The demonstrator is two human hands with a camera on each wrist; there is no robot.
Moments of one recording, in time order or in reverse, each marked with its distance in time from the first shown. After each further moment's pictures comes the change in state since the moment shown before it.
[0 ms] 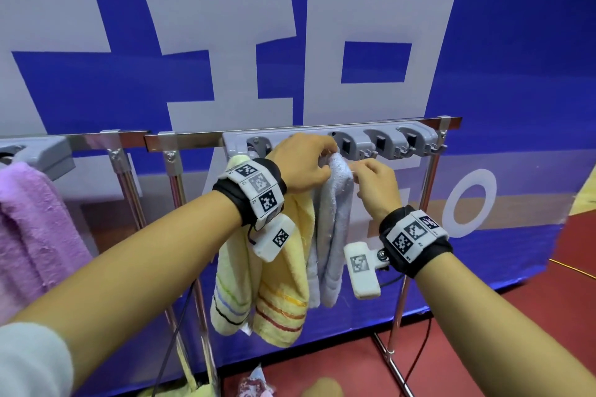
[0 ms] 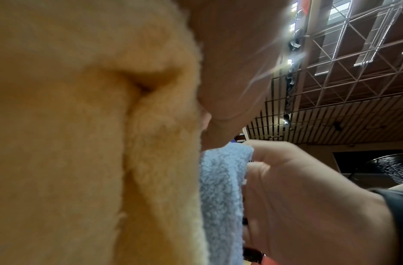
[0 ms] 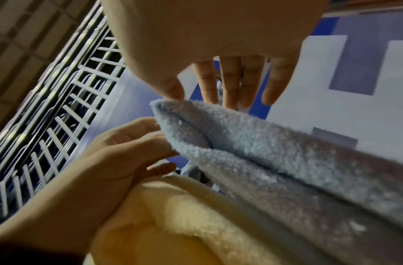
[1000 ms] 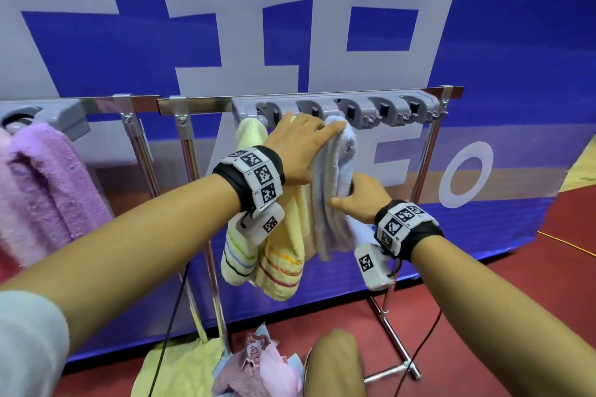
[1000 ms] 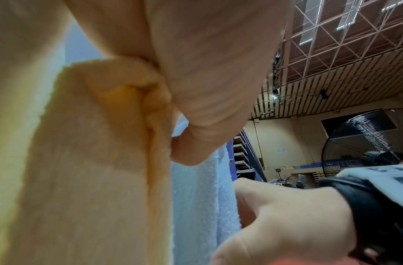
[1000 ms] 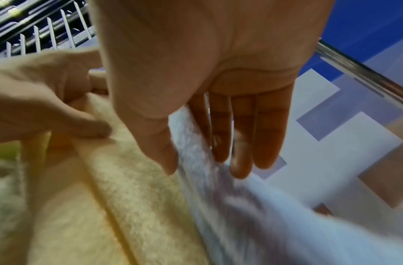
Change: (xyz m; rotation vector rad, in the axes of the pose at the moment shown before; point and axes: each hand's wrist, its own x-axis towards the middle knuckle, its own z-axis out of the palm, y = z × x) left_hand -0.050 0.005 0.000 0.418 -0.118 0.122; right_hand -0.052 0.035 0.000 -0.771 -0.398 -0.130
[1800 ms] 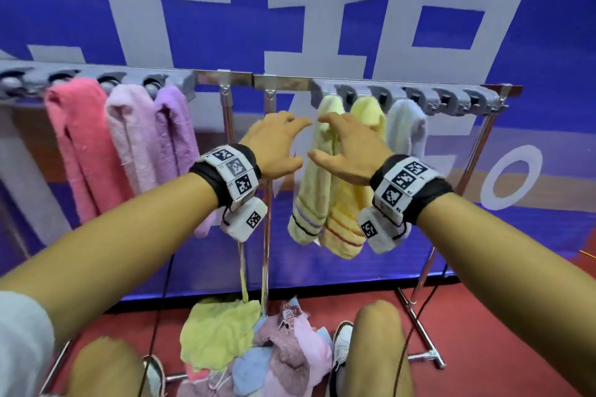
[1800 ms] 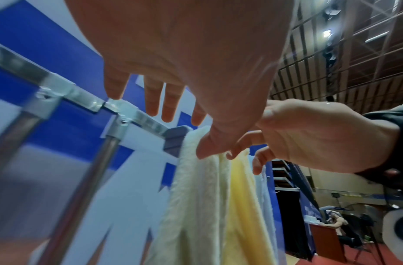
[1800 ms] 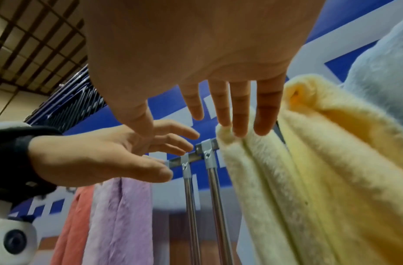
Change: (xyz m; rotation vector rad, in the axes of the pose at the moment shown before) left_hand -0.172 -0.069 -0.025 -0.220 -0.015 -0.326; right_hand -0.056 -0.170 0.015 -0.145 0.110 -0.457
